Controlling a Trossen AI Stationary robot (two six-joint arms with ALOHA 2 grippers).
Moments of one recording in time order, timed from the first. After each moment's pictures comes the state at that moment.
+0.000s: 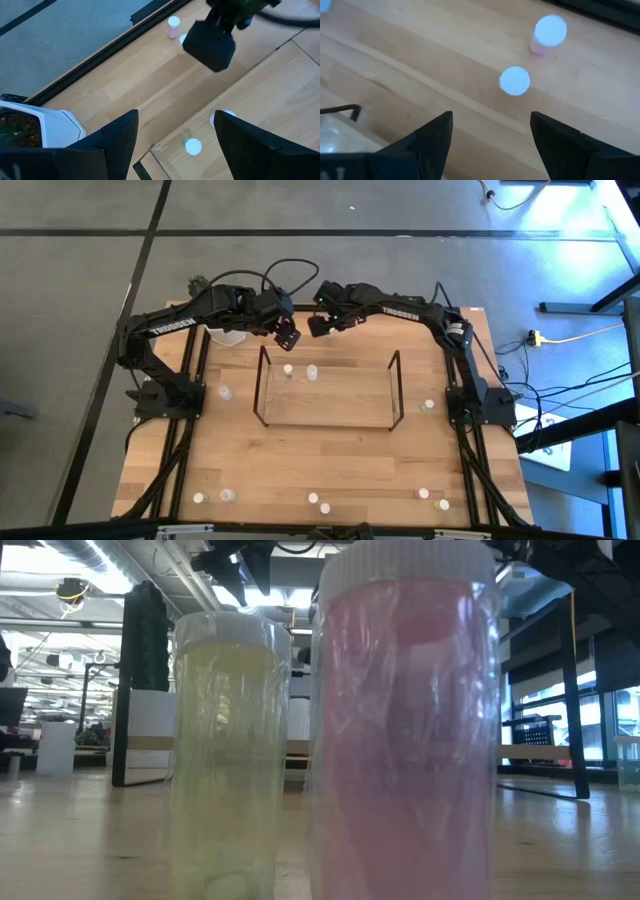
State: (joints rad) left arm 0.25 1.53 1.74 -1.28 -0.36 -0.62; right arm -0.44 2.13 1.89 -0.93 0.03 0.73
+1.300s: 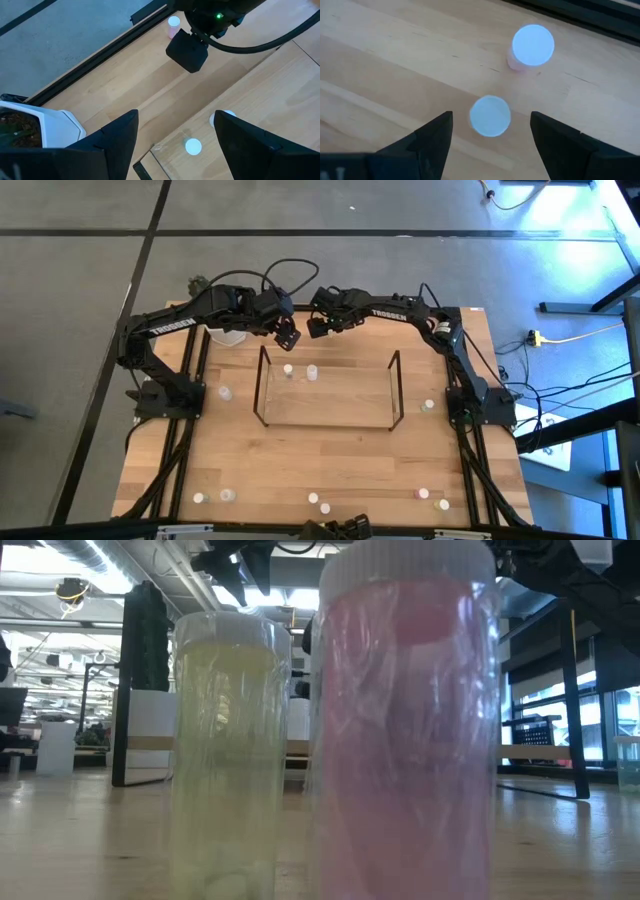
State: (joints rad) left arm 0.25 1.53 1.74 -1.28 -0.36 -0.62; right arm -0.46 2.24 1.89 -0.88 0.14 0.76
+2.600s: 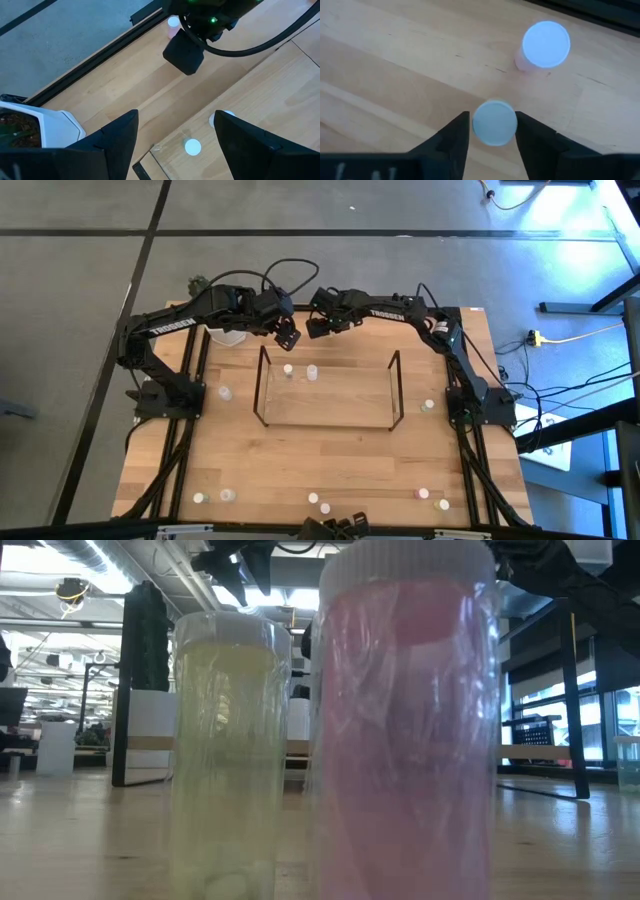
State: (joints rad) left arm 0.25 1.53 1.74 -1.27 -0.36 -0.62; right arm -0.47 2.26 1.89 -0.85 0.11 0.76
